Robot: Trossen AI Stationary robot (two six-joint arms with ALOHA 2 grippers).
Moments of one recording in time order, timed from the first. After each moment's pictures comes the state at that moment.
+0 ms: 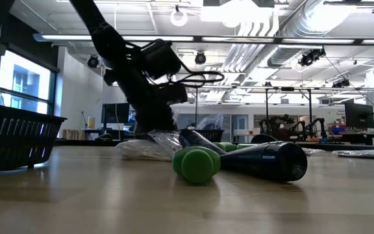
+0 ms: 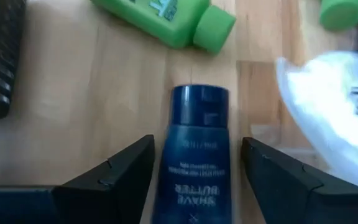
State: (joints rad) left arm 0.22 1.85 0.97 0.02 0.12 0.12; right arm 0.12 1.25 1.35 -0.55 0.59 0.26
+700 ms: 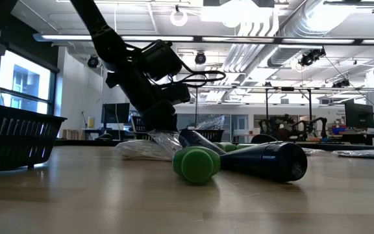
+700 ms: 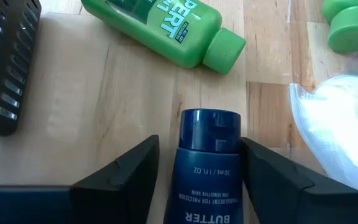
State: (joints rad) left arm 0.22 1.87 0.97 0.08 0.12 0.10; right arm 0.12 1.25 1.35 -0.55 0.60 0.26
